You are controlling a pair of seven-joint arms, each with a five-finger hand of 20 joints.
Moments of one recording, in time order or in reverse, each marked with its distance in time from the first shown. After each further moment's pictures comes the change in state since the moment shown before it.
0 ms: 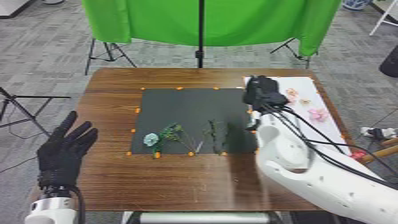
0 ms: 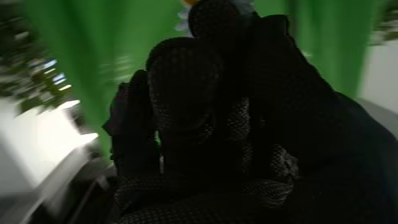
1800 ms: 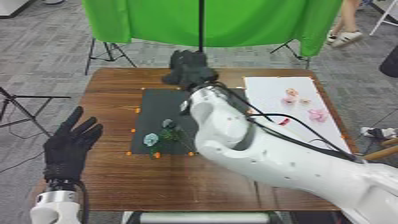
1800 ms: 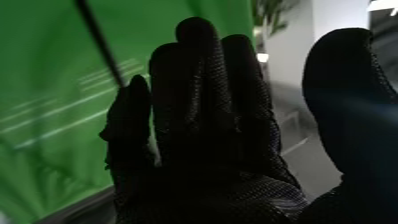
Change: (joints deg) left arm -3.2 -0.9 0.7 1.1 1.6 -1.3 -2.6; right arm 11.8 -18.7 -3.5 0.5 6.0 -7.4 -1.5
